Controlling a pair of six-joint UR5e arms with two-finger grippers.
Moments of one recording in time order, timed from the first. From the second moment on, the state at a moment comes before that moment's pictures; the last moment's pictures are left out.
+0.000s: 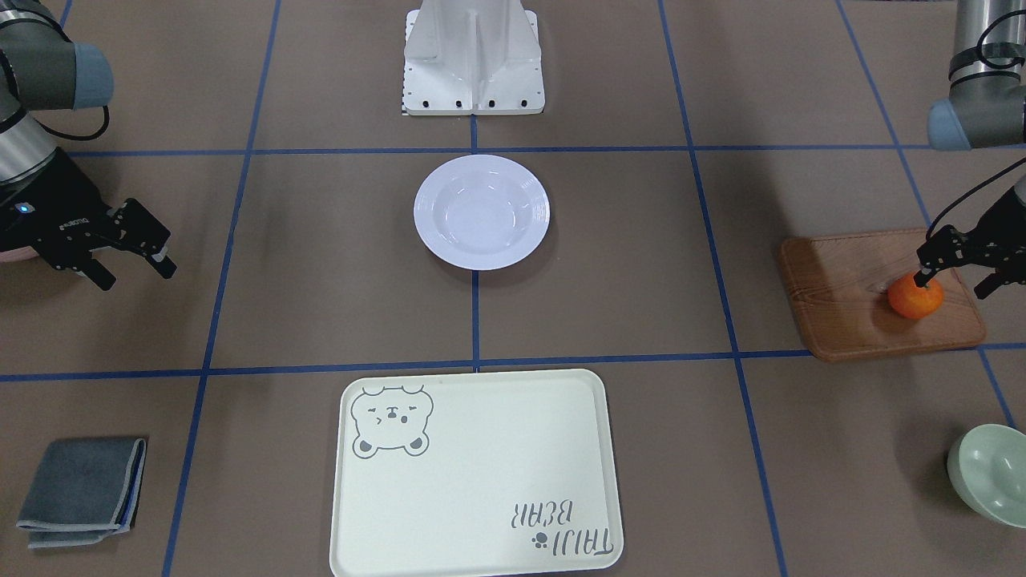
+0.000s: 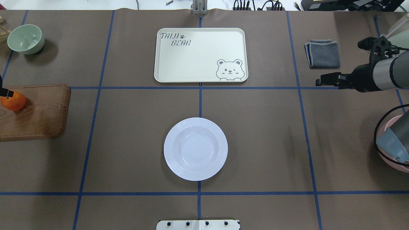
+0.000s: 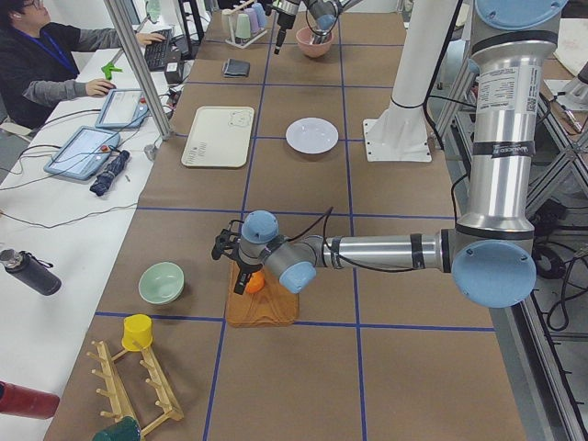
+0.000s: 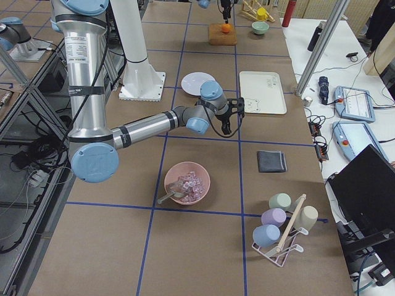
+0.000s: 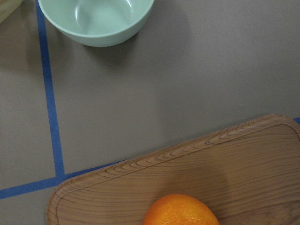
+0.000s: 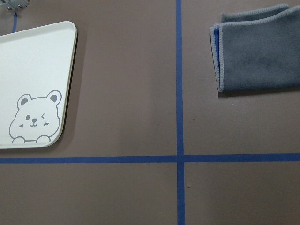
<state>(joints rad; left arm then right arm) -1.19 -1.57 -1.43 -2.39 -2.20 -0.47 0.95 -1.53 1.83 -0.84 2.05 1.09</state>
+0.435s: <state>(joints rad) -1.13 -1.58 -1.39 -2.40 -2.14 -0.47 0.95 -1.53 1.83 -0.84 2.05 1.08</state>
